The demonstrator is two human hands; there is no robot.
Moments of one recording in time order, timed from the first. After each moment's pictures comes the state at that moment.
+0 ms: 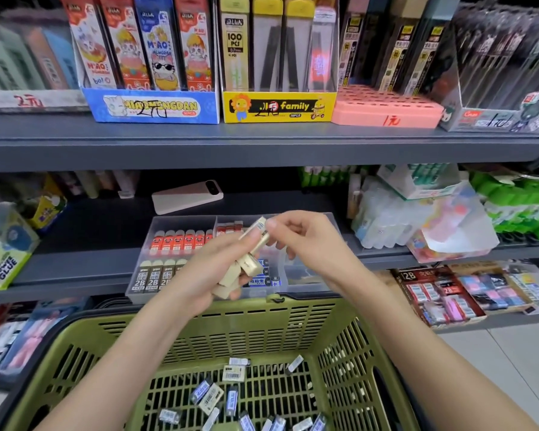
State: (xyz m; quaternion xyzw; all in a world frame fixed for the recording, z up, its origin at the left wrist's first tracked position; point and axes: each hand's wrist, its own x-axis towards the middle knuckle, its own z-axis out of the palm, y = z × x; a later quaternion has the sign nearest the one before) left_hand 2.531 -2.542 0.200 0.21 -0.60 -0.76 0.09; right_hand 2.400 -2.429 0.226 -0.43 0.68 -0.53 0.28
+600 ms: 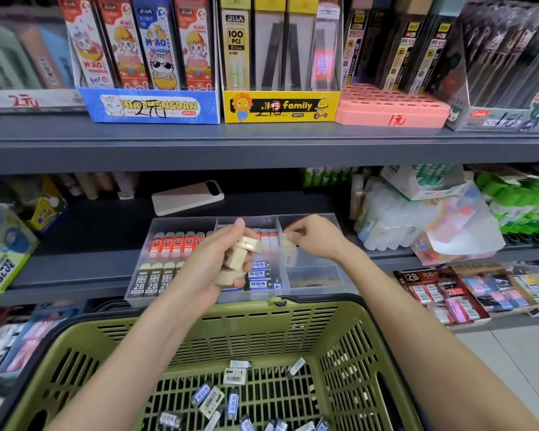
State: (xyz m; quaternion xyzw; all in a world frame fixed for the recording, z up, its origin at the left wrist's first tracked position) left_hand 2.522 -2.549 0.194 0.26 -0.54 -0.79 0.16; right_hand 2.323 -2.467 0.172 -0.46 0.85 -0.20 0.16
